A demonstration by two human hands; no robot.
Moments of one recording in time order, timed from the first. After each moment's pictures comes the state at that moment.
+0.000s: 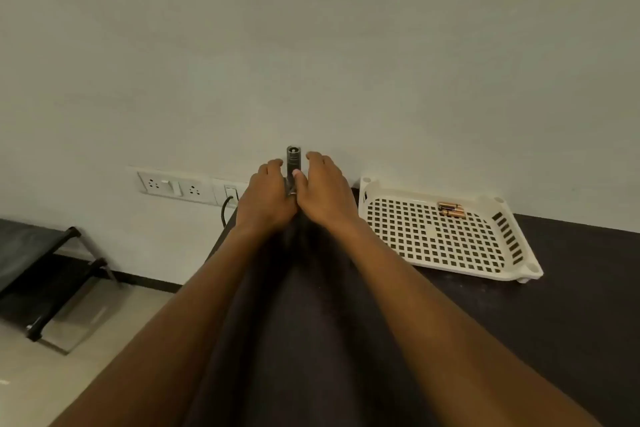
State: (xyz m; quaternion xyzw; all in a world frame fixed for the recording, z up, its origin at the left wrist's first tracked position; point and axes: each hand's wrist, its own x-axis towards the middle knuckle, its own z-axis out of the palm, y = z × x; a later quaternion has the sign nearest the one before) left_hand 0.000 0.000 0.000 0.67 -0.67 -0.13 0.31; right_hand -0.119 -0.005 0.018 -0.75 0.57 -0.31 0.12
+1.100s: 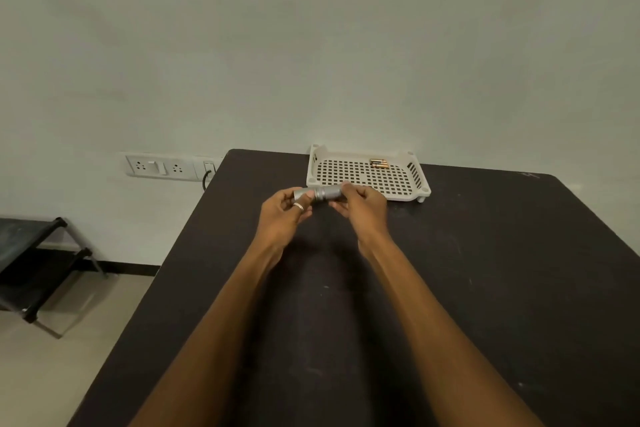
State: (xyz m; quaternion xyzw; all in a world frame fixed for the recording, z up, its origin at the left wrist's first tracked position) left_hand -0.086 0.179 -0.010 0.47 -0.45 -0.53 0.54; right_hand -0.235 0.185 0.011 -0.32 0.55 -0.61 0.48
